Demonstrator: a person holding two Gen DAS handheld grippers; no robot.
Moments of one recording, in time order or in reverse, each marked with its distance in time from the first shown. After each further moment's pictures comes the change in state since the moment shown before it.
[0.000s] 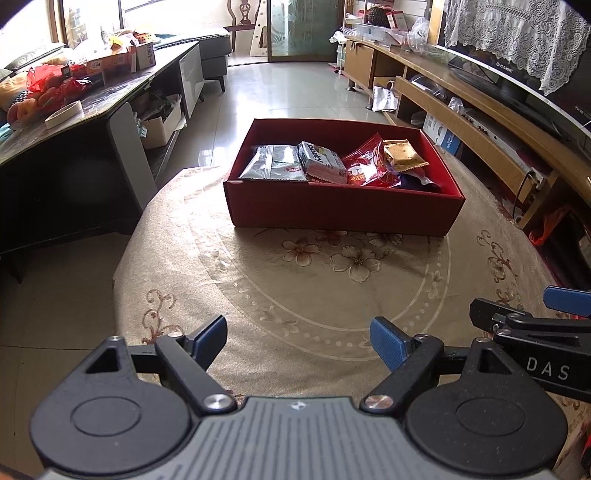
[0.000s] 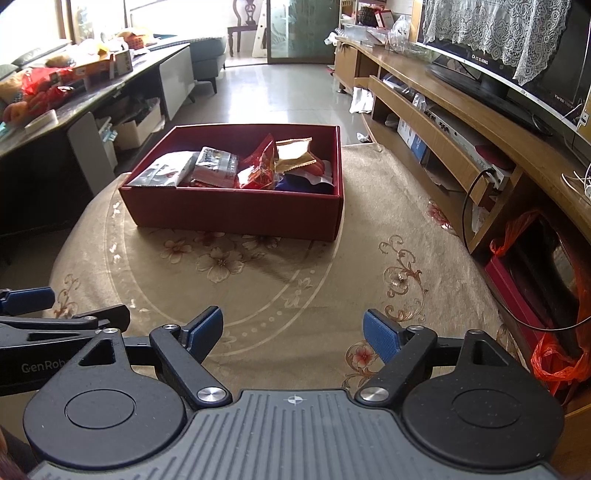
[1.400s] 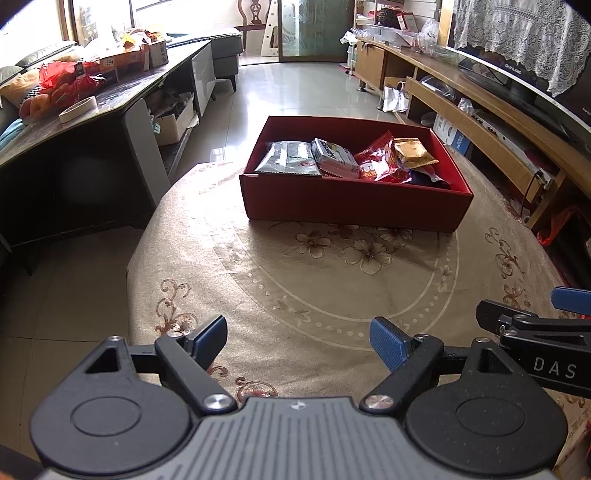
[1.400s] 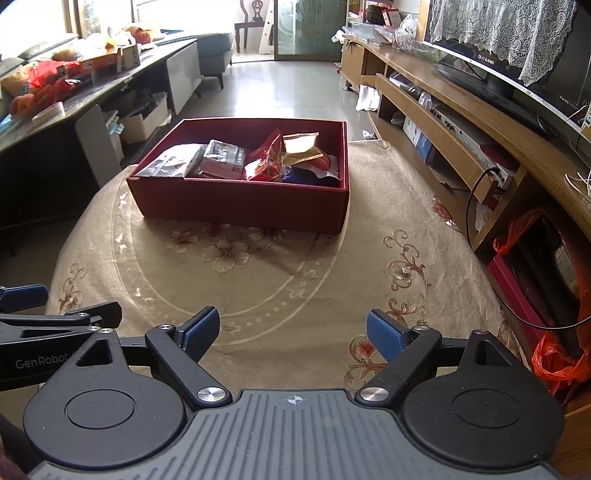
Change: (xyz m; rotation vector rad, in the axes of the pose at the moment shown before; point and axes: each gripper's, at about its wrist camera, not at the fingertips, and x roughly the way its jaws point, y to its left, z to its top) left arm -0.005 0.002 -0.008 -0.015 0.002 0.028; right arm -0.003 0.002 -0.005 -0.021 0.009 0.013
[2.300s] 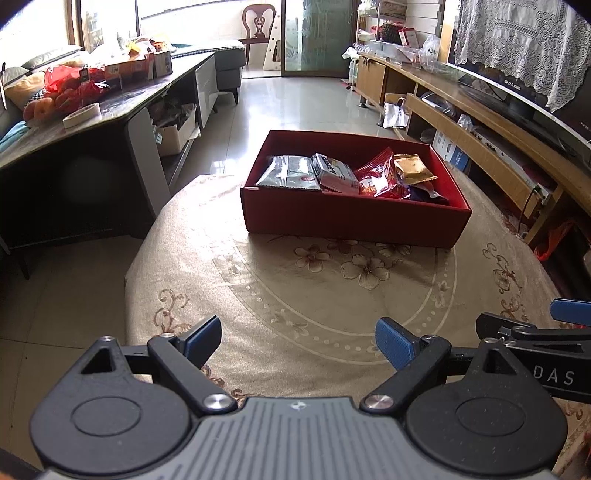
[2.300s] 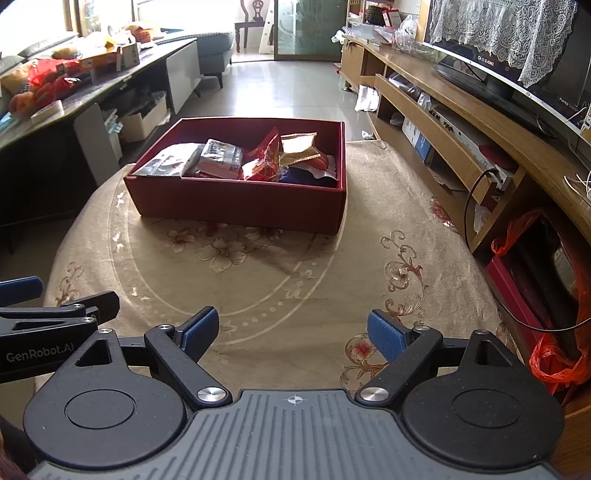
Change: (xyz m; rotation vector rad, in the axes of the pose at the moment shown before) left arm -0.002 0.002 -0.001 -0.023 -0.059 0.000; right arm 0.000 -0.003 0.001 -0.004 0.001 -0.005
